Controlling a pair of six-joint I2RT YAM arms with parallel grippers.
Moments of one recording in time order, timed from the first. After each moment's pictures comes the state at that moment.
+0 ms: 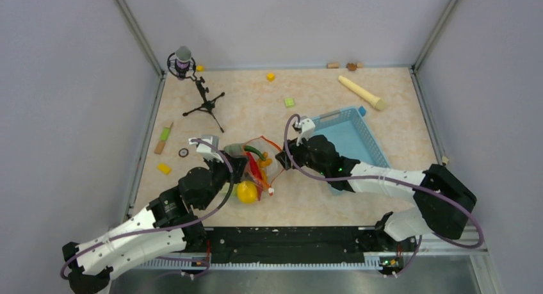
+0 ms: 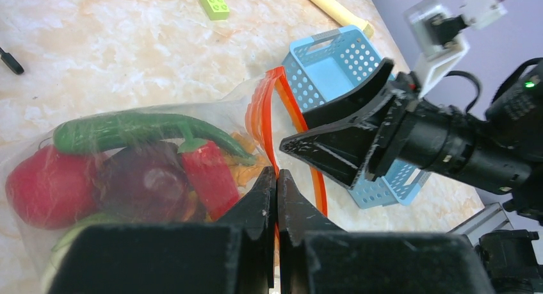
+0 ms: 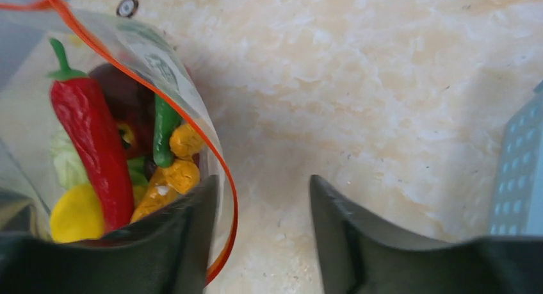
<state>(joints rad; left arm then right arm) -1.00 0.51 0.55 -0.23 -0.50 -0.62 0.90 1.35 0.67 0.34 0.10 0.37</state>
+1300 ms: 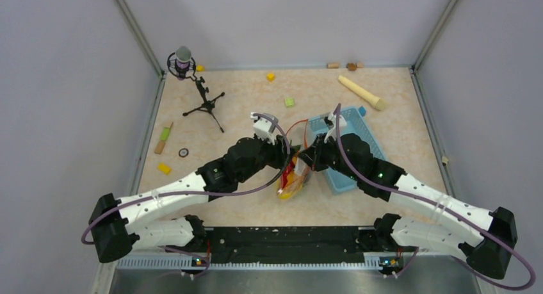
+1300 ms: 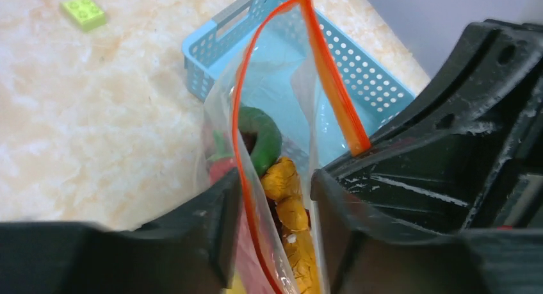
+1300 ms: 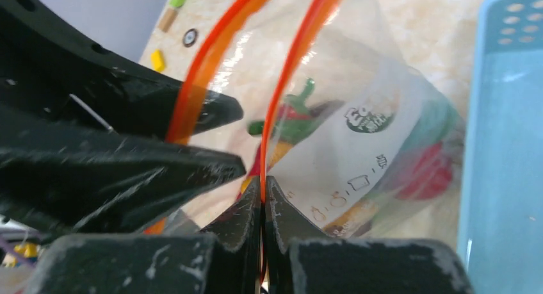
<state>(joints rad) -1.00 1.08 0.79 0.06 -0.24 -0.46 0.90 0.94 0.75 -0.15 0.07 0.60</state>
